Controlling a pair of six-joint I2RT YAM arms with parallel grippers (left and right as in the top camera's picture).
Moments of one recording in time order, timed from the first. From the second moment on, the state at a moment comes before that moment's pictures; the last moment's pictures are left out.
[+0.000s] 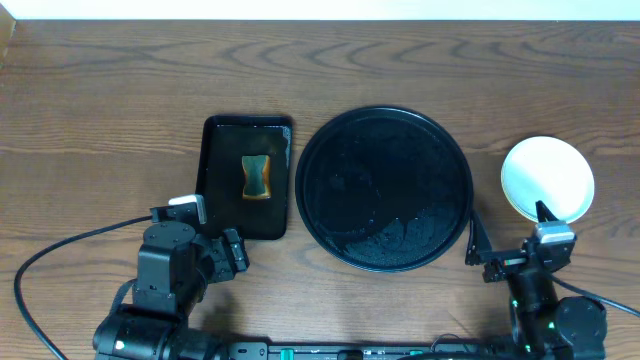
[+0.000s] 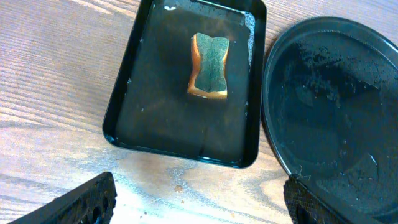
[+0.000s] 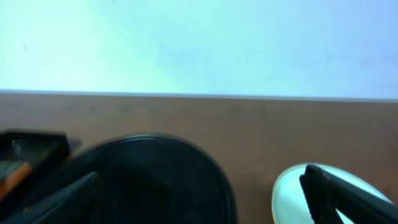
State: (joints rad) left arm -0.20 0.57 0.71 -0.96 -0.03 -0.38; right arm 0.10 0.05 0.33 -0.35 -0.05 0.04
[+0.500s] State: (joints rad) left arm -0.20 0.57 0.71 -0.96 -0.03 -0.38; right arm 0.11 0.01 0.01 0.02 -0.04 0.02
